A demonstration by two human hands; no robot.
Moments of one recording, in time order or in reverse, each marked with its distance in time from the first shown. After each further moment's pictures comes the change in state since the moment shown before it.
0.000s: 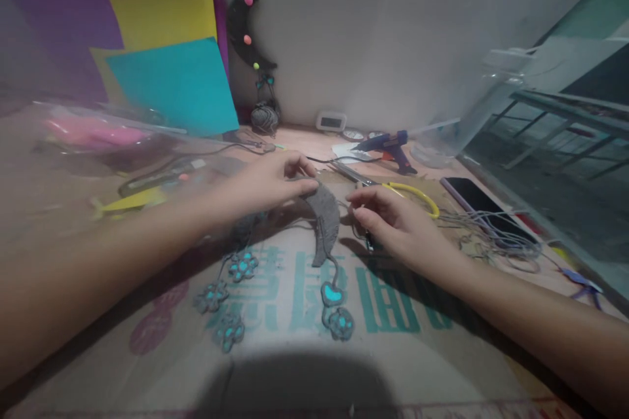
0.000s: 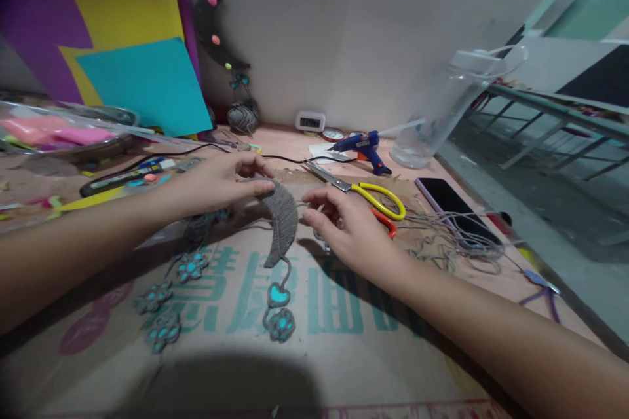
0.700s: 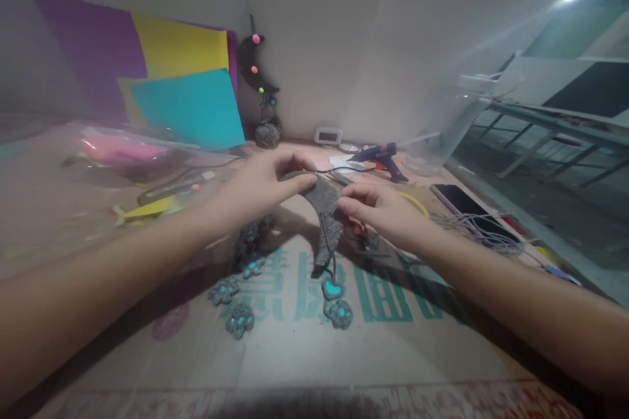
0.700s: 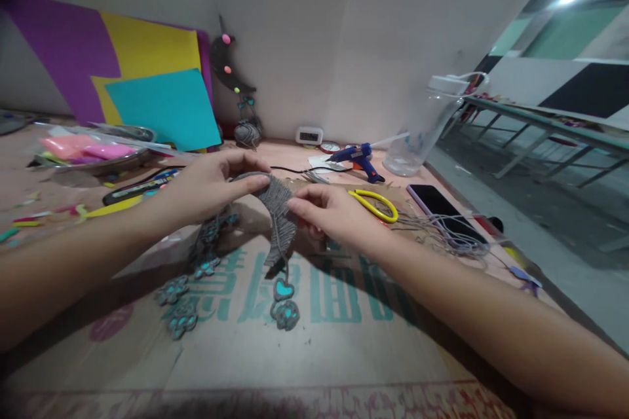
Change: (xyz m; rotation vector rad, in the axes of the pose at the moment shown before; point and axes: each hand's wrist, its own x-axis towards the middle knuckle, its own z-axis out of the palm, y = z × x) left_hand -0.022 0.014 -0.012 -0.087 0.218 0.163; right_hand 0.021 -0.023 -0.002 0.354 -0.173 0.160
